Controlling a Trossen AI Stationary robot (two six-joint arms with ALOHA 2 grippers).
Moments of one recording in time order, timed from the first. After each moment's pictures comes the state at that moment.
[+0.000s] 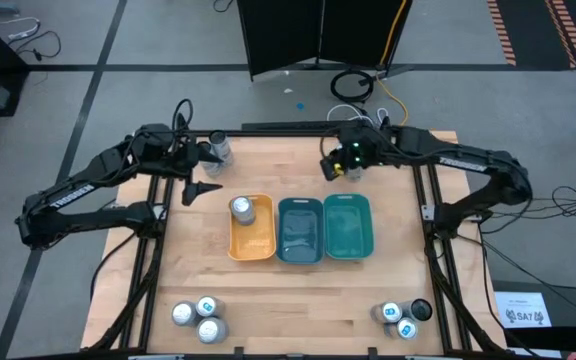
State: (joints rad) left arm 0.53 0.77 0.89 -0.66 0.39 0.24; right arm -0.25 1.42 1.43 -0.81 0.18 0.64
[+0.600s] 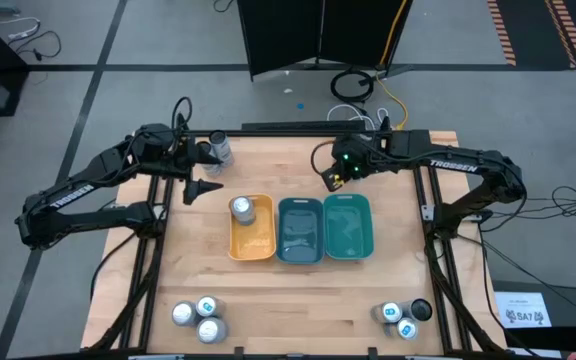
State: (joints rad) left arm 0.53 0.77 0.89 -0.66 0.39 0.07; right arm -0.20 1.47 1.43 -1.02 0.20 0.72
